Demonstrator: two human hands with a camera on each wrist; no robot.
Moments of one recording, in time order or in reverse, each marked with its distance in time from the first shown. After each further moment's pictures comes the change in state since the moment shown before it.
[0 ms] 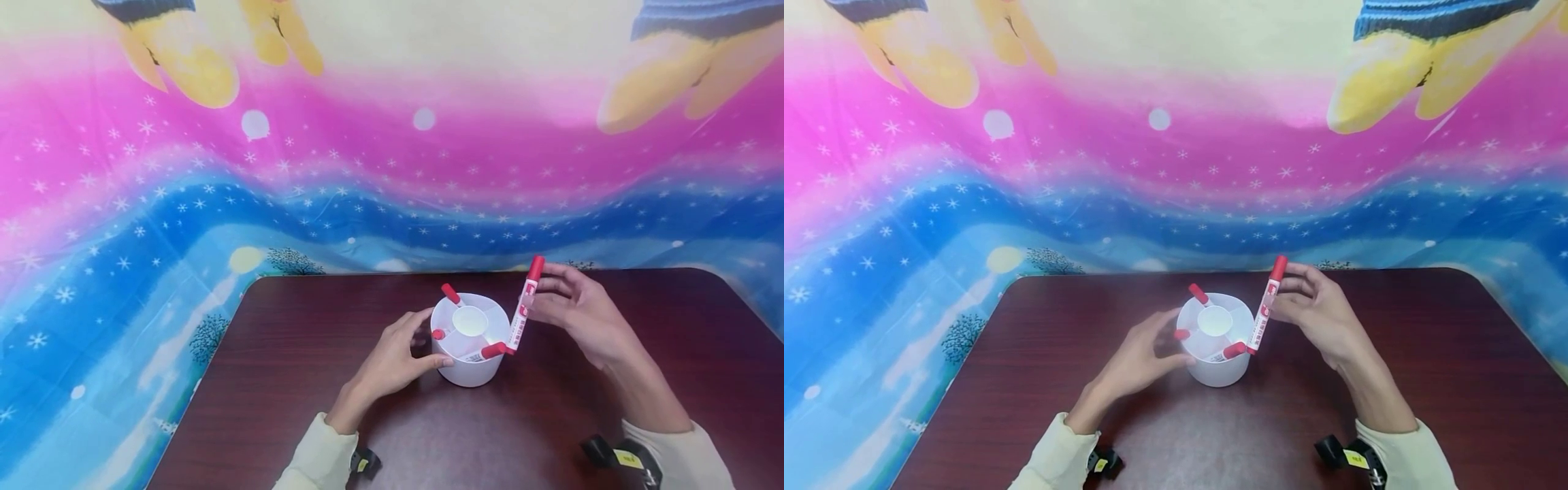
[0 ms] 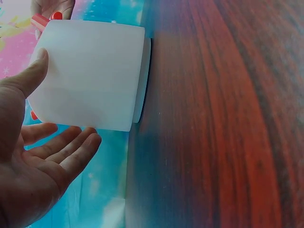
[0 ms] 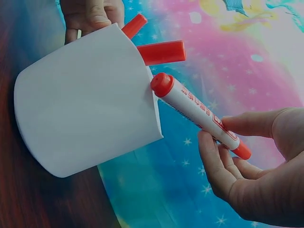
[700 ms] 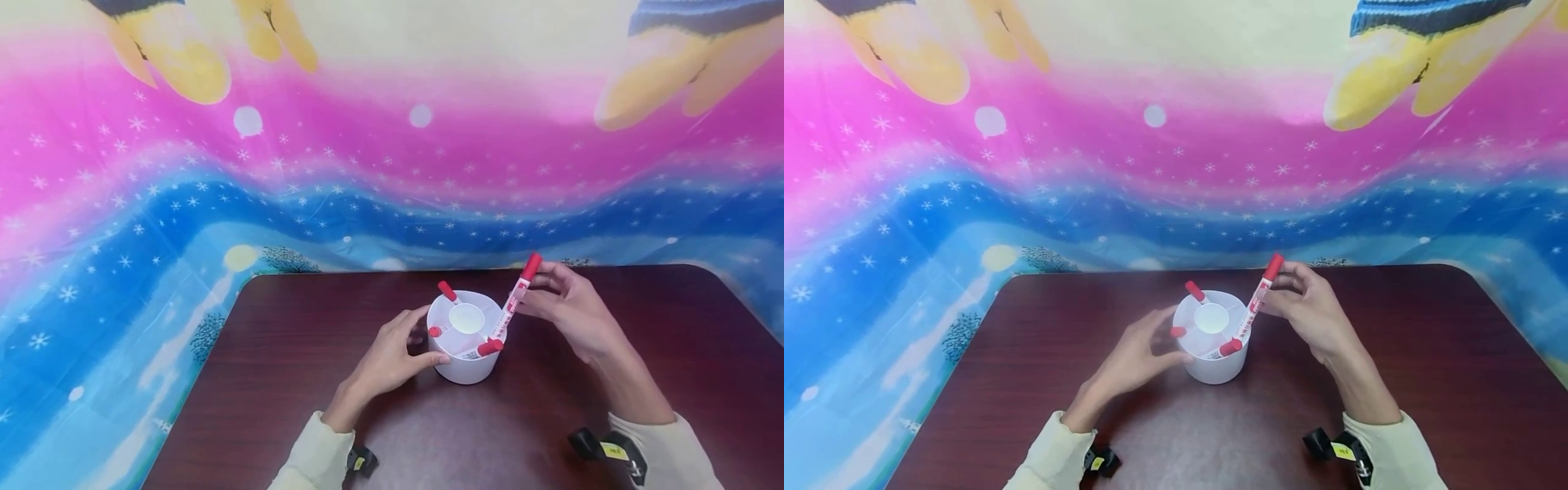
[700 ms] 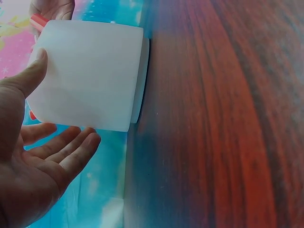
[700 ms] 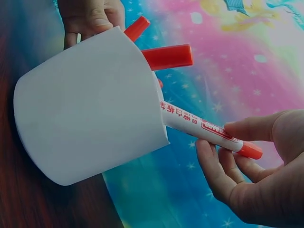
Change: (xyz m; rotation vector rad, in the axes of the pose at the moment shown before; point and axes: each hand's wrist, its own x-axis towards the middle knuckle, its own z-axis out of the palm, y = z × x) left_hand 0.003 -0.006 0.000 -0.002 -0.009 -0.002; right_hand 0.005 -0.005 0.009 0.044 0.022 -0.002
